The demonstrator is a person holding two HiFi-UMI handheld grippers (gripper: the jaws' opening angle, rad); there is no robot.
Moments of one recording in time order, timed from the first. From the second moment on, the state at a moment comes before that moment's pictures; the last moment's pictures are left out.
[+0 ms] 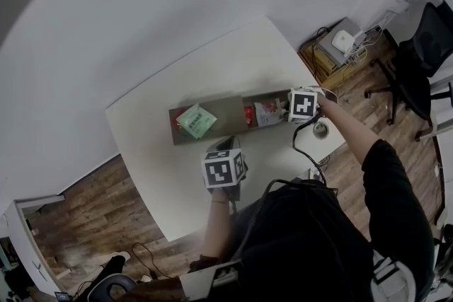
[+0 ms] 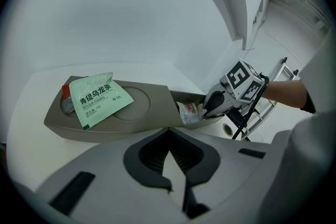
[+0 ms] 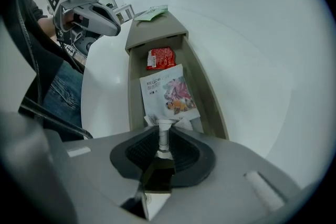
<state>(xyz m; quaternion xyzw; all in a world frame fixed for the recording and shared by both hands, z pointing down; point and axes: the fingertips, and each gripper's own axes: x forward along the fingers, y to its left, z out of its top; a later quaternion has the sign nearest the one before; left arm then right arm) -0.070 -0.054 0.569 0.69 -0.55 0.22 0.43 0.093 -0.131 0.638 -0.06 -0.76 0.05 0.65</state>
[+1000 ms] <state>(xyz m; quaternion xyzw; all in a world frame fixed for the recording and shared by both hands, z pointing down) -0.098 -0.036 0.557 0.66 -0.58 0.19 0.43 -0.025 -0.127 0.536 -0.07 -0.85 -0.05 0.51</state>
